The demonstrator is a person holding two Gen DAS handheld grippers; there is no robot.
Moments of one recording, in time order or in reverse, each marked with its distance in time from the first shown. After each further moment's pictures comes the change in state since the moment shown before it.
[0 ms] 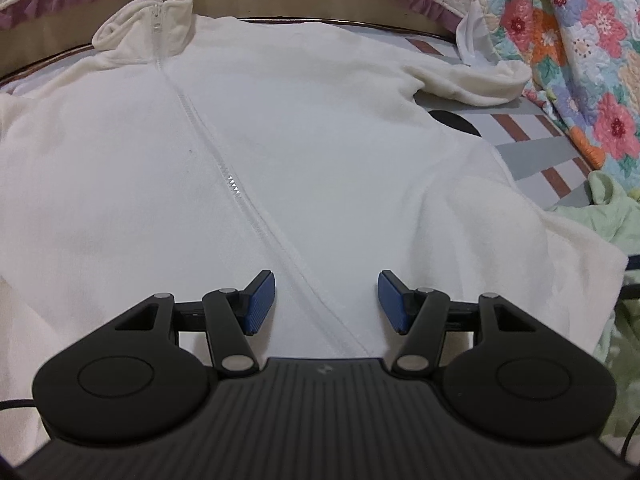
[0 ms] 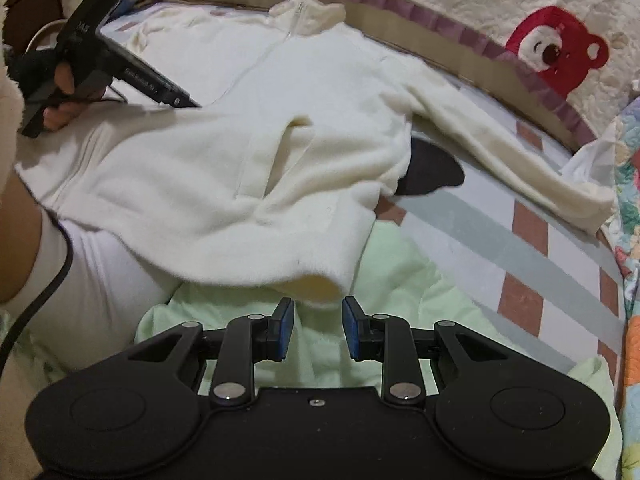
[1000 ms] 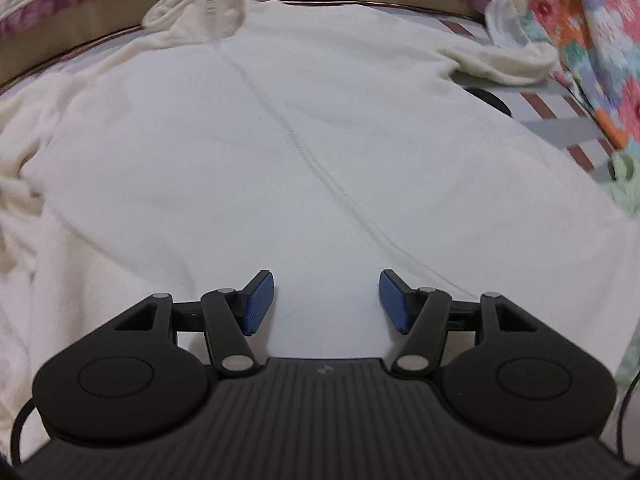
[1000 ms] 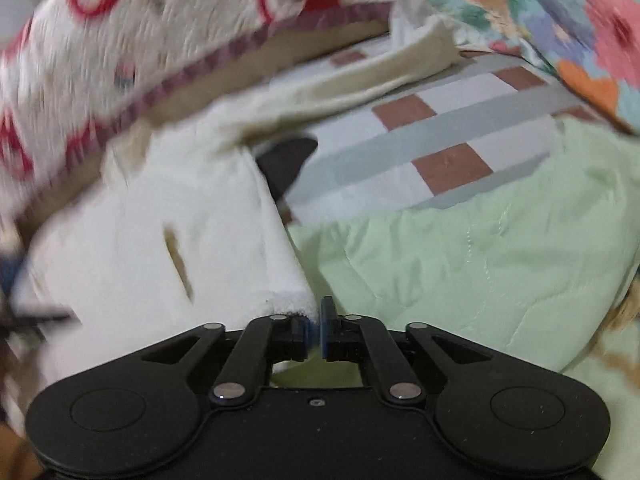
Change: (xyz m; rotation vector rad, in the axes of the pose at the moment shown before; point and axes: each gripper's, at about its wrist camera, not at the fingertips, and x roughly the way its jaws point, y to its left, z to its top) left arm -0.040 0.031 -0.016 -0.029 0.069 0.105; right arm 0.019 -0.055 -0.057 0.771 -0.136 -0.061
